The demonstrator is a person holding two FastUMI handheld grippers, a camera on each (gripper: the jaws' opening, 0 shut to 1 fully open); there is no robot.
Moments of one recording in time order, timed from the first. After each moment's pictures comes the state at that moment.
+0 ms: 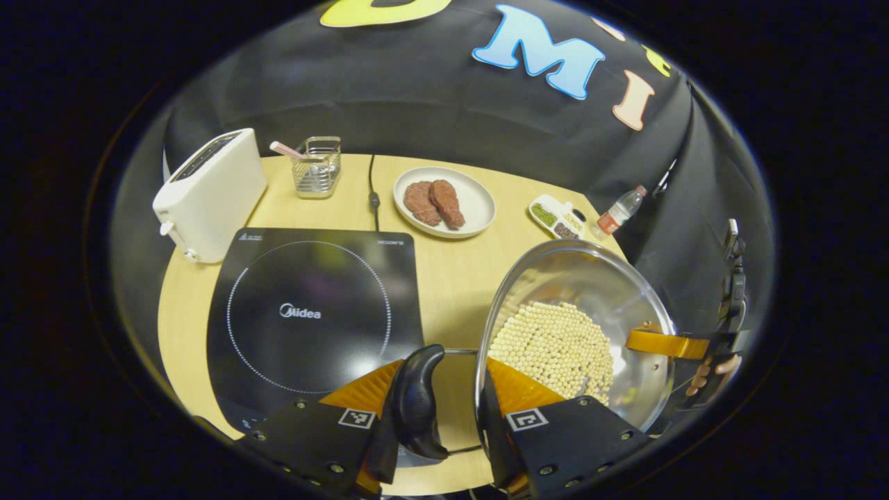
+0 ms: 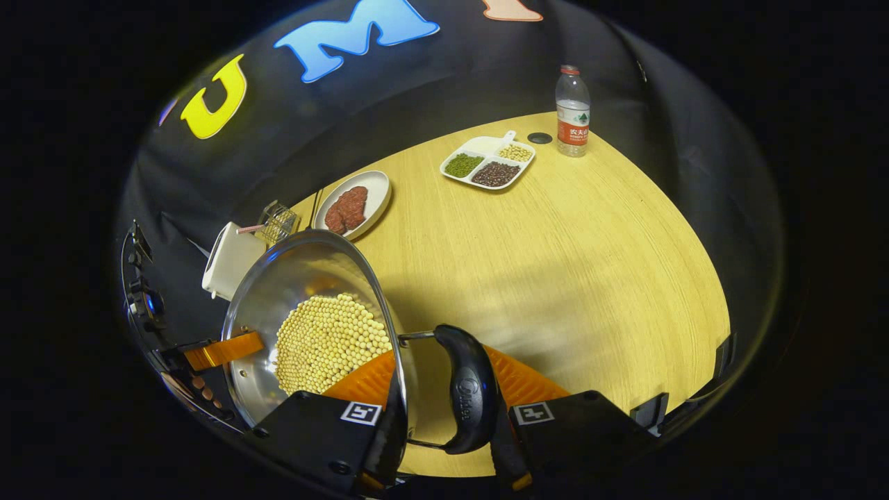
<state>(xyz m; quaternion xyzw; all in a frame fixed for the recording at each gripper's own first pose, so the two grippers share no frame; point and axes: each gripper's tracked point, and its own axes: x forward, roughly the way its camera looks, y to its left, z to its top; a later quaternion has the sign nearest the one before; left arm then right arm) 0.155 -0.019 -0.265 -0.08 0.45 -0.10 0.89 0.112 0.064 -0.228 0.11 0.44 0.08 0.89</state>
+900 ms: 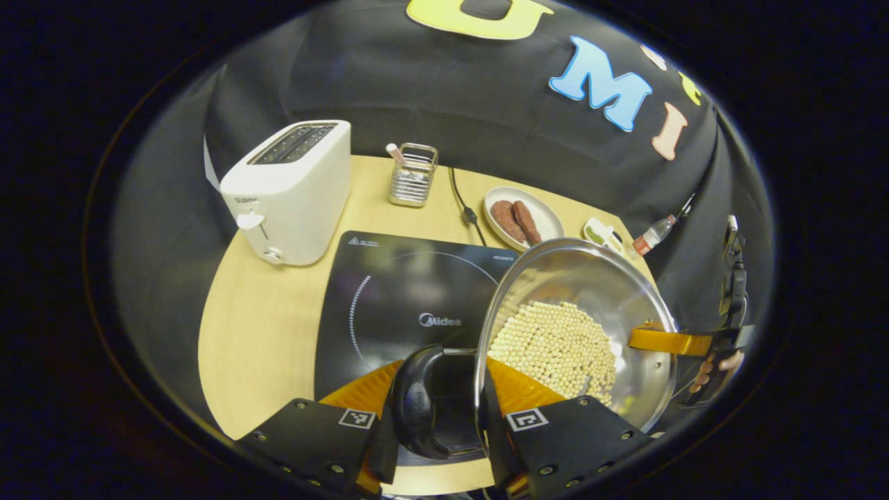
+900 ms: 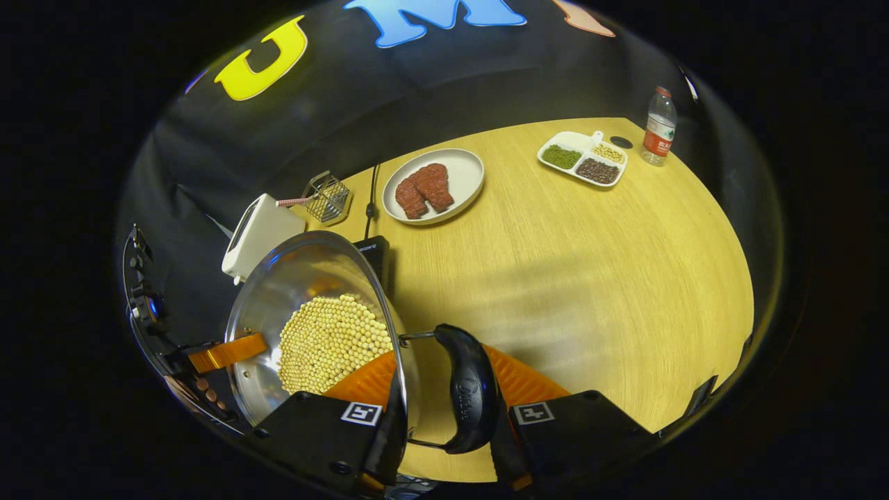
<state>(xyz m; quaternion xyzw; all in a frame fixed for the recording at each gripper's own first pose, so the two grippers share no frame) 0.159 0.151 -0.259 -0.10 0.44 -0.06 0.89 0.120 0.225 -0.232 0.09 0.46 0.13 0.88</state>
